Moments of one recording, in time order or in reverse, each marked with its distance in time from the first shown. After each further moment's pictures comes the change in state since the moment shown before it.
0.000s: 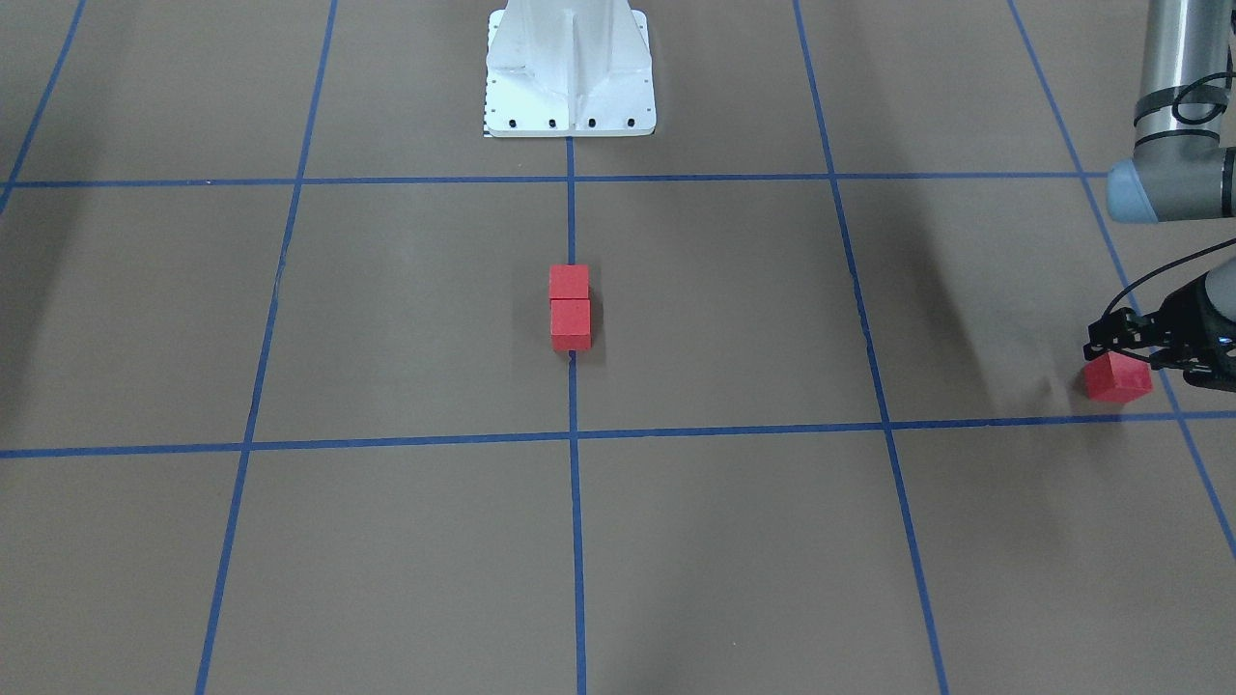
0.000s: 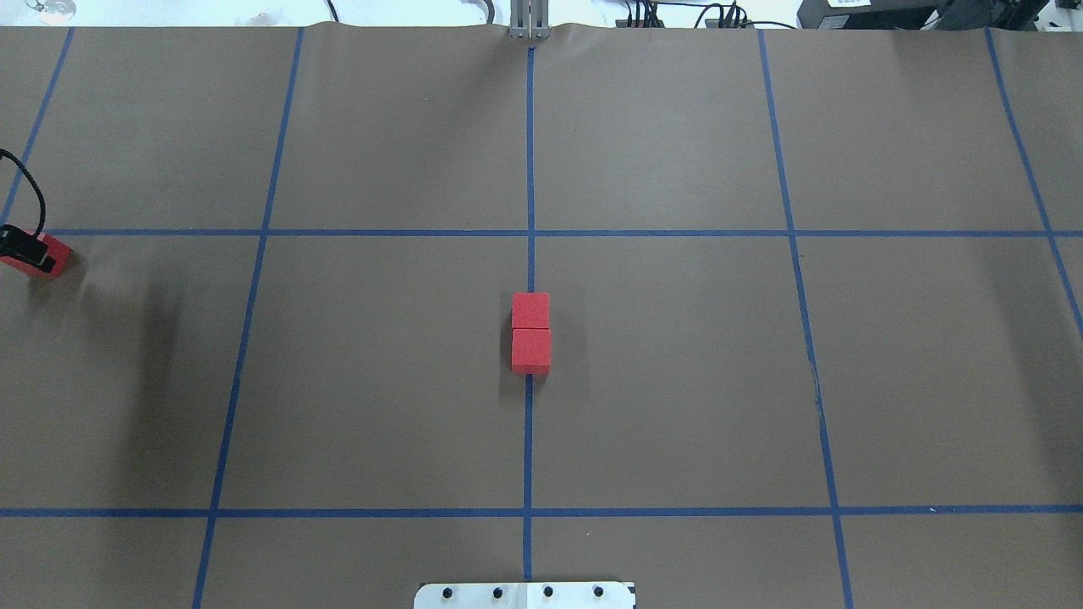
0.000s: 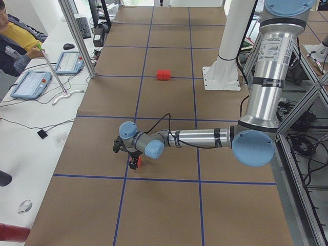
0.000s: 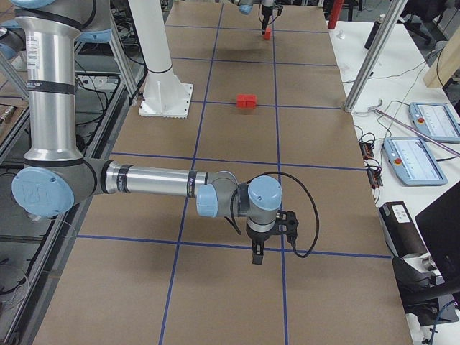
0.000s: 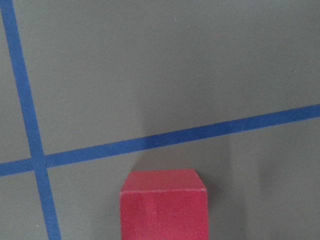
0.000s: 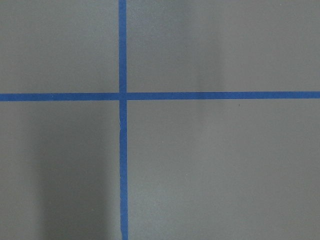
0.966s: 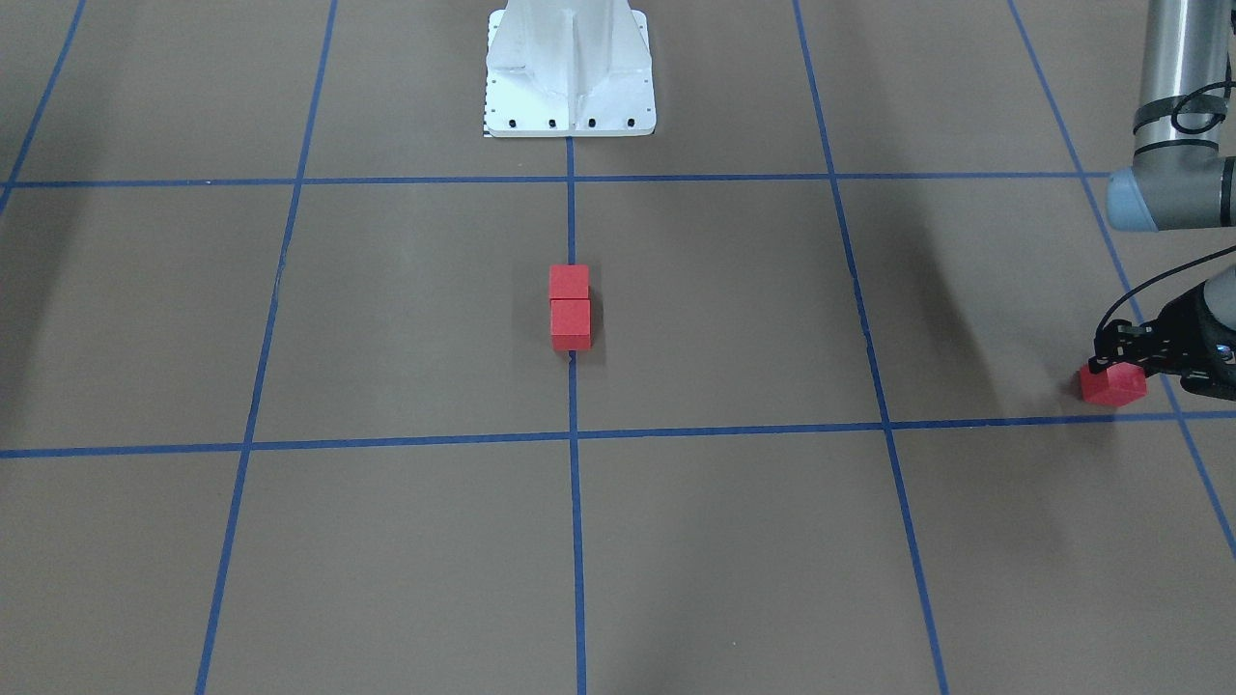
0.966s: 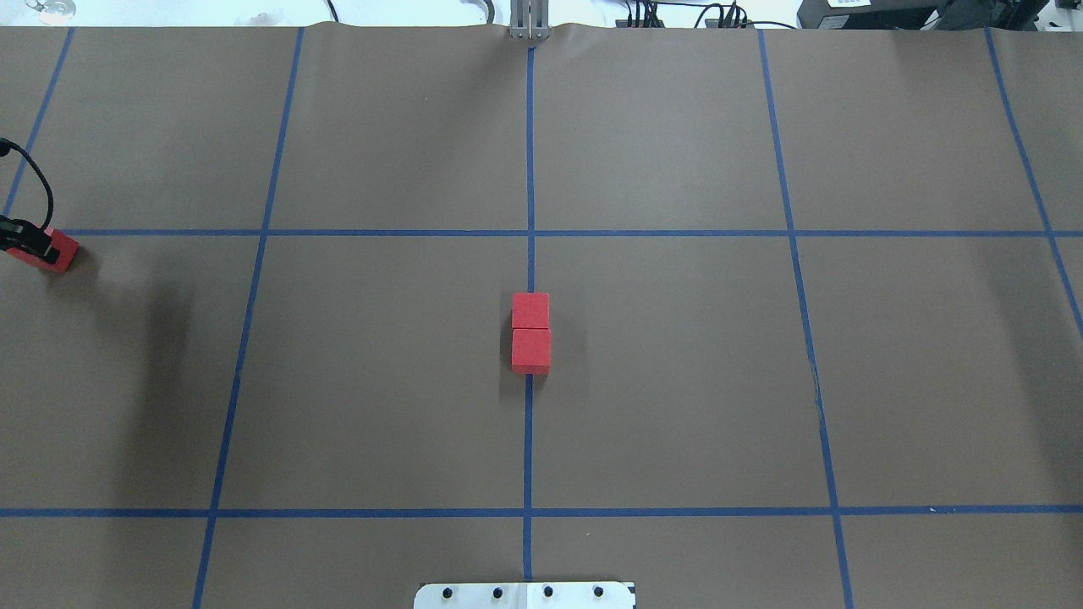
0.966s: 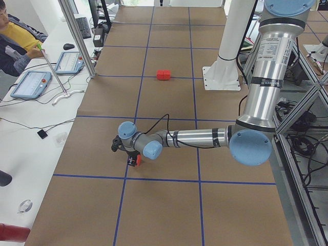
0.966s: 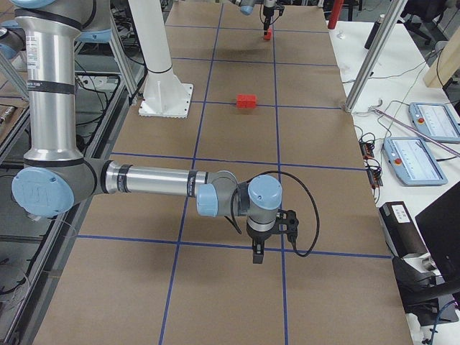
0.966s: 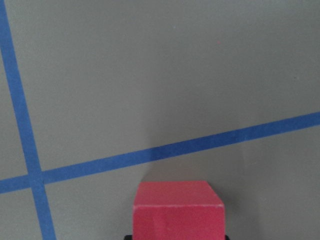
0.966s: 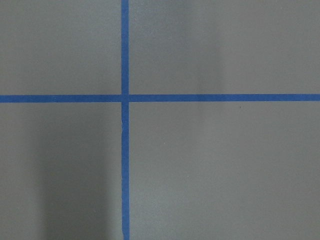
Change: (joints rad) left arm 0.000 -0.034 0.009 -0.024 0.001 0.003; right arm 0.000 0.001 0.002 0.001 0.000 0.000
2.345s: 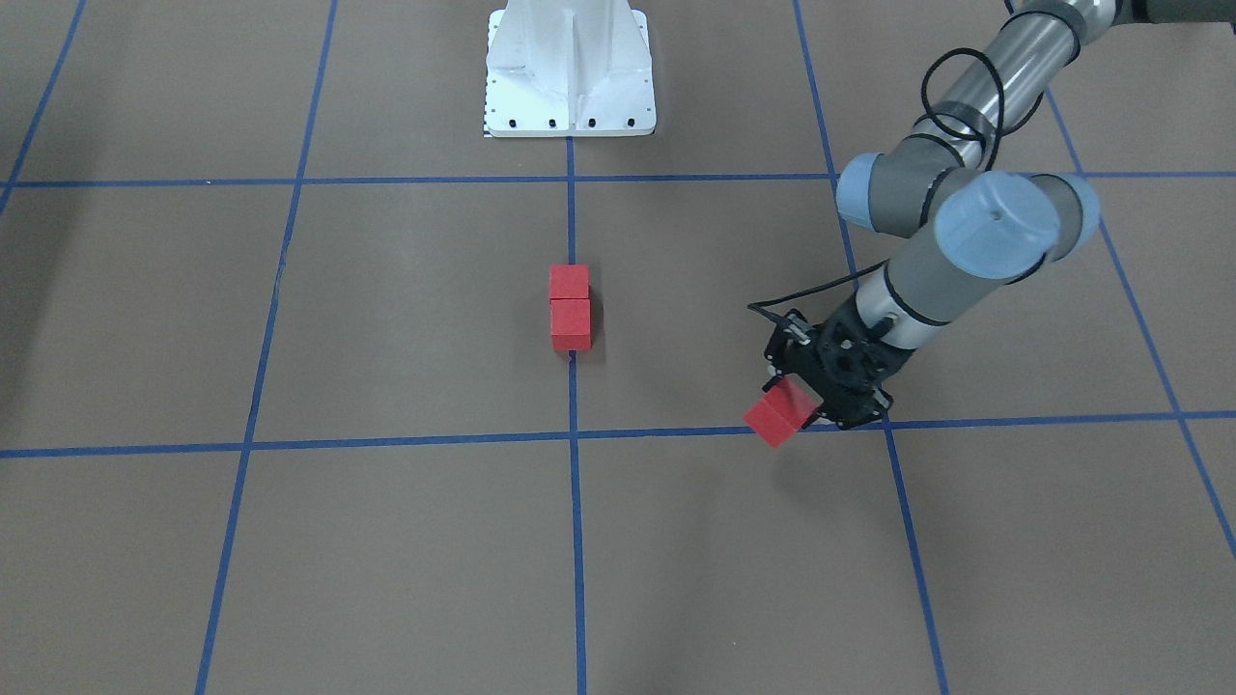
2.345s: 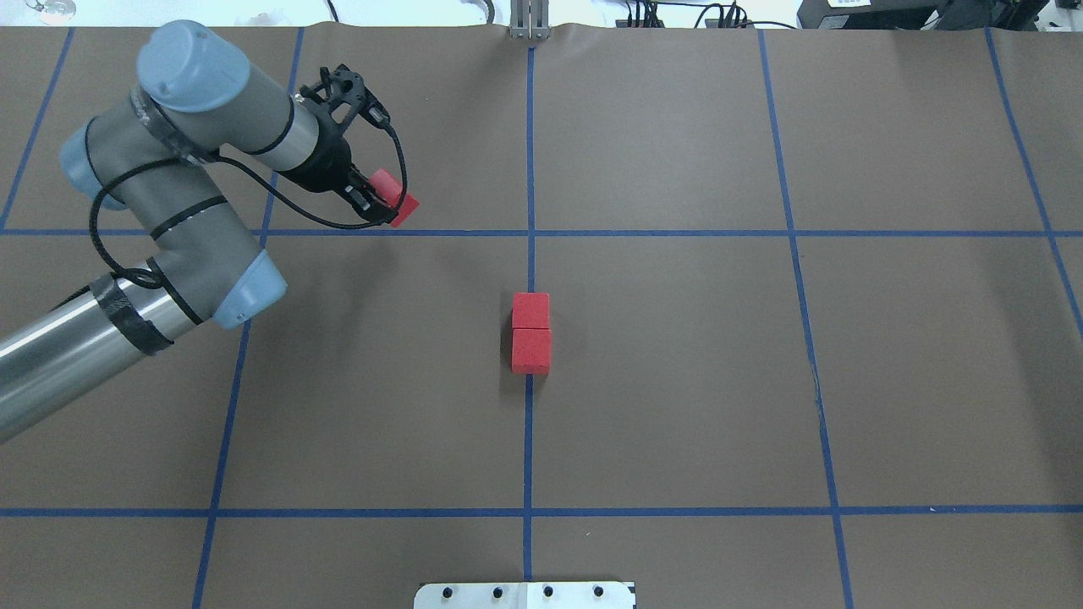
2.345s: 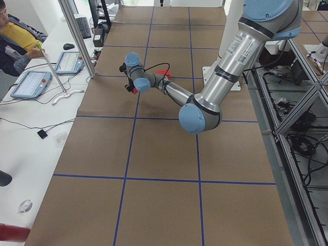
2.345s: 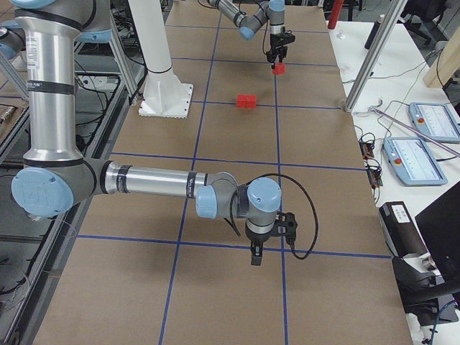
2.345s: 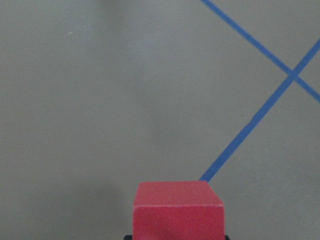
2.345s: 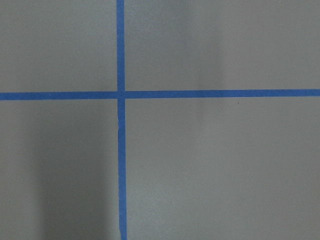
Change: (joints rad) left arm 0.392 -0.449 -0.159 0.016 0.211 0.073; right arm 0.000 -0.004 -0.008 -0.002 0.000 0.001
